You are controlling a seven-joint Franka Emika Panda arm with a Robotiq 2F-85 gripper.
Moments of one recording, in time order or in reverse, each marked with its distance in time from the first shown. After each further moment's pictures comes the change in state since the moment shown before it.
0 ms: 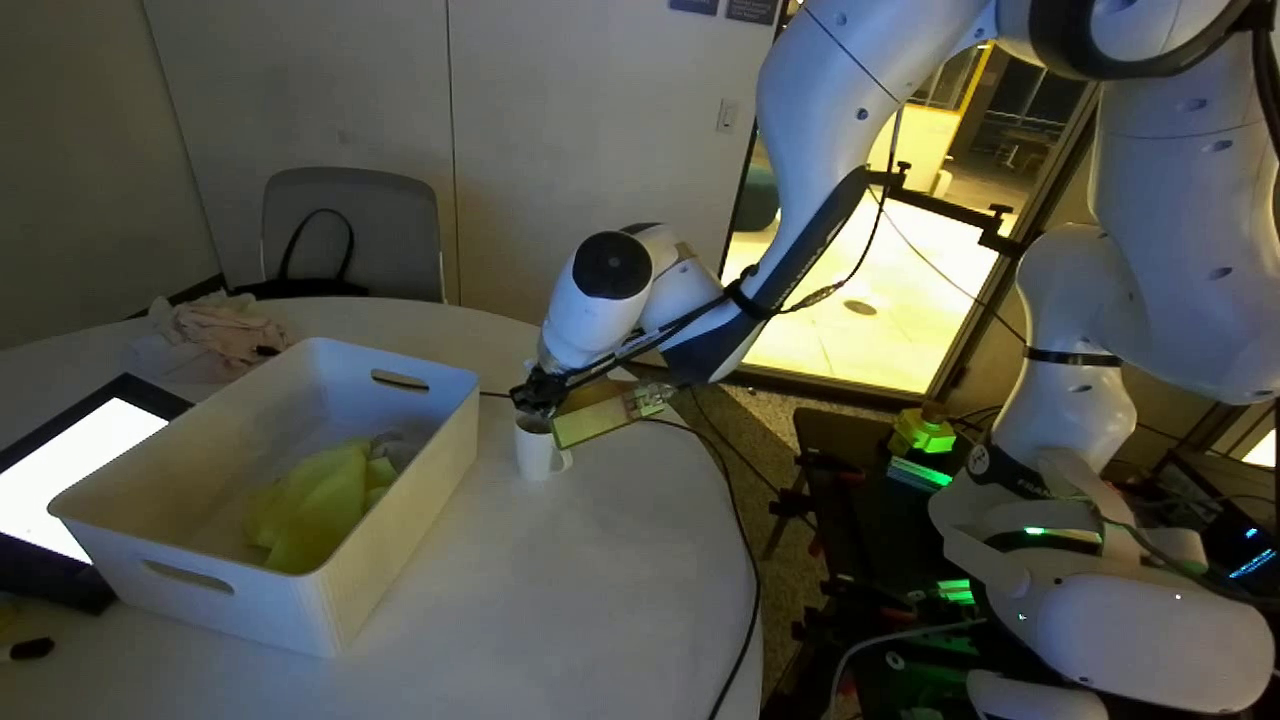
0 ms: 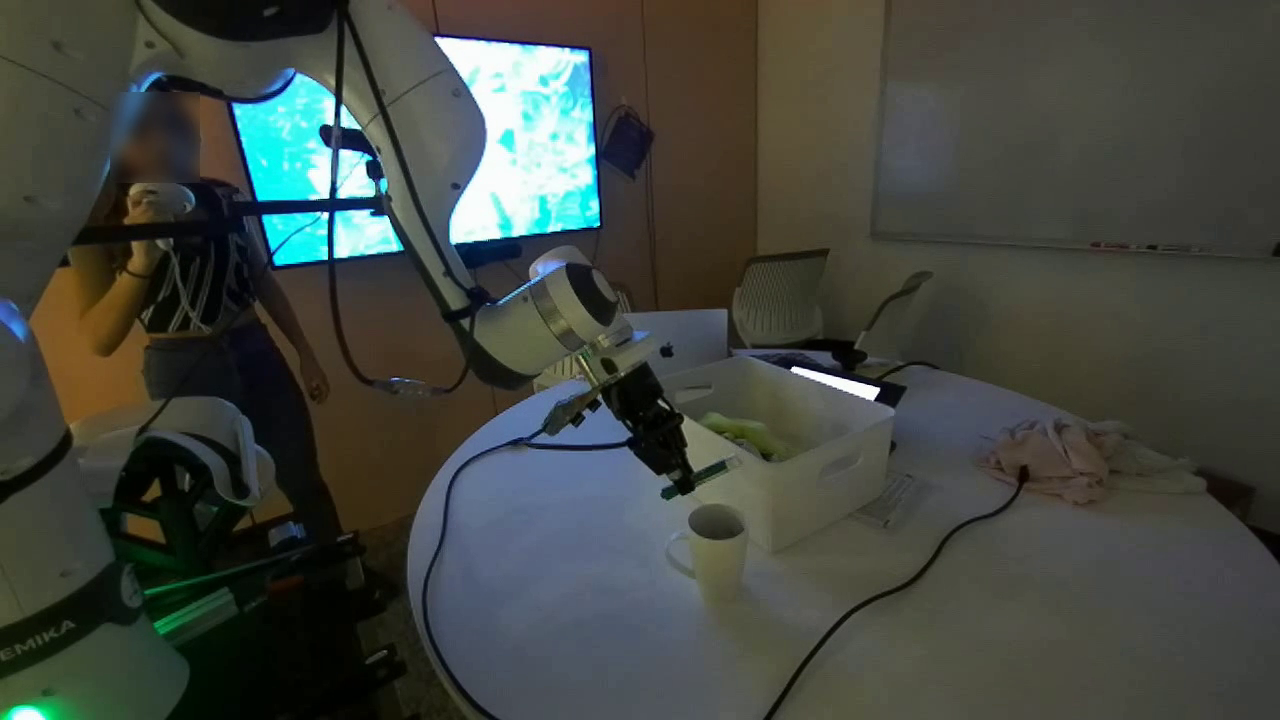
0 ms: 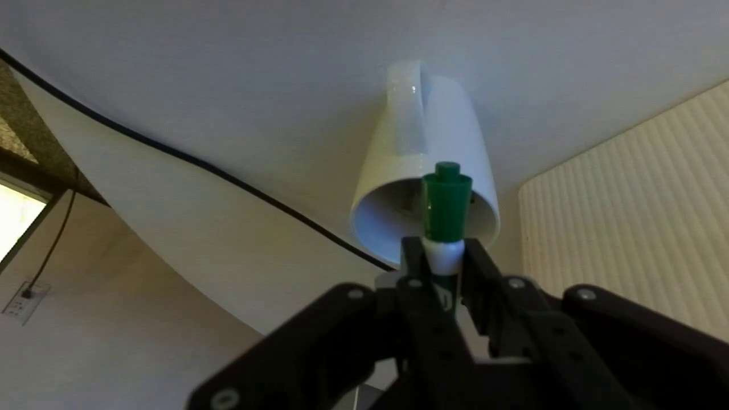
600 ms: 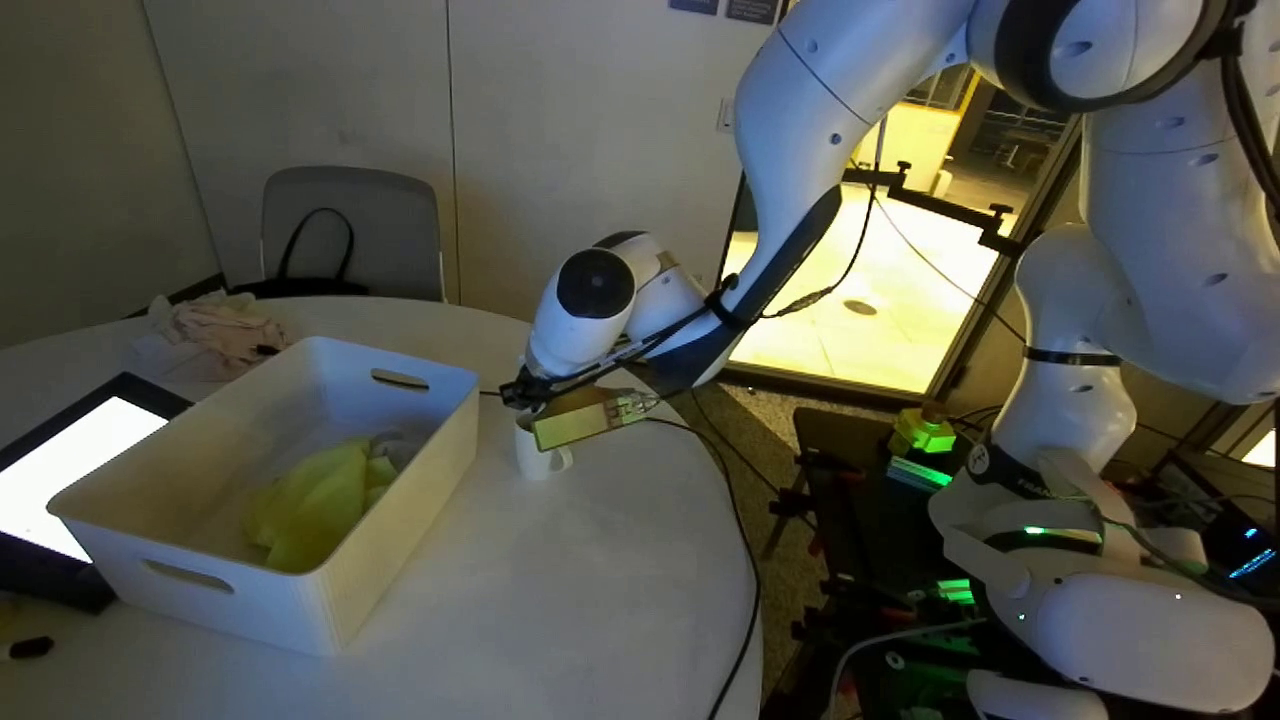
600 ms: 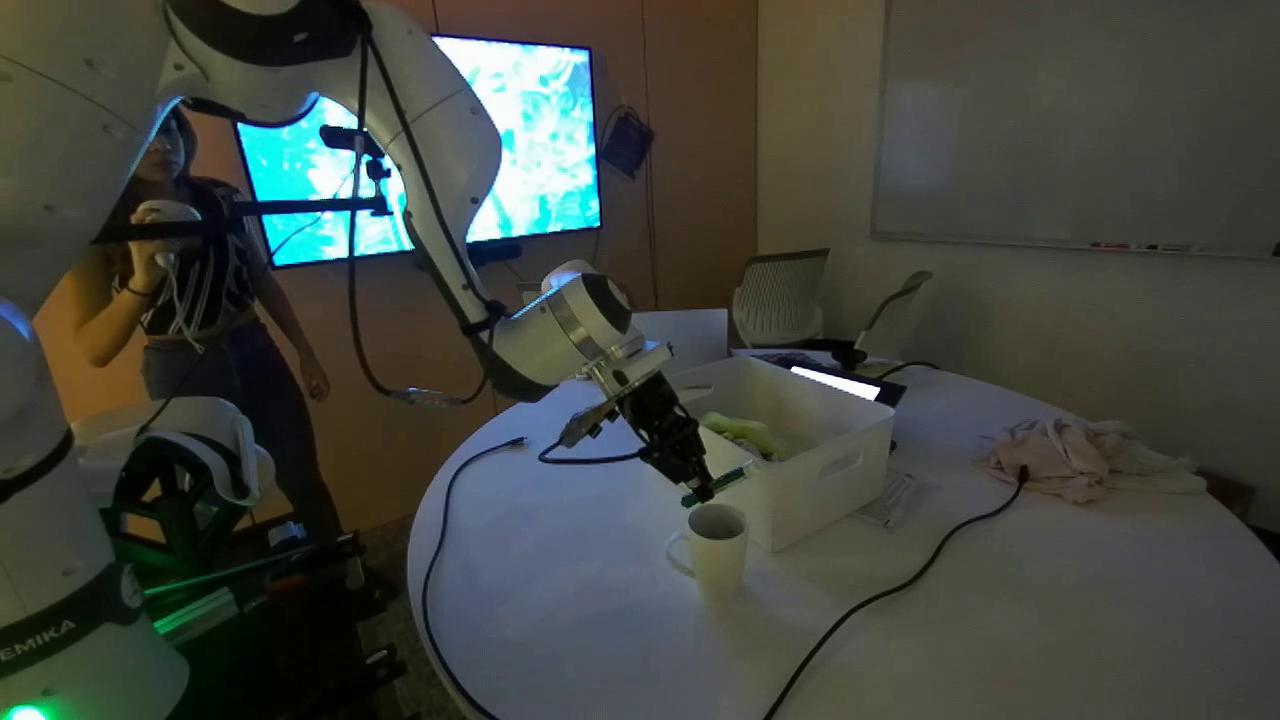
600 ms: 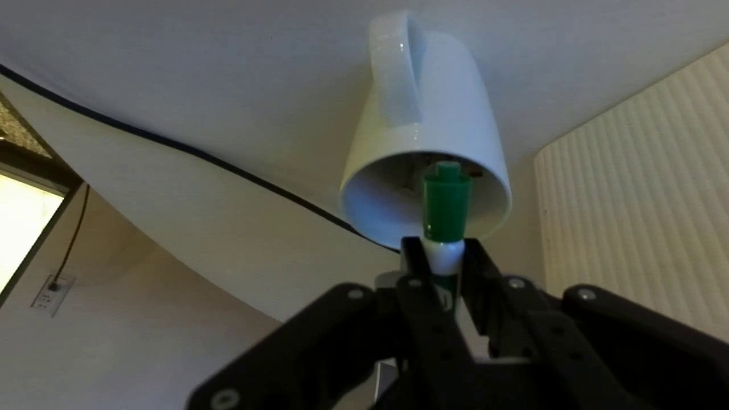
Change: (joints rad) arm 0.023 0.082 -0.042 0.073 -0.041 -0.003 0.116
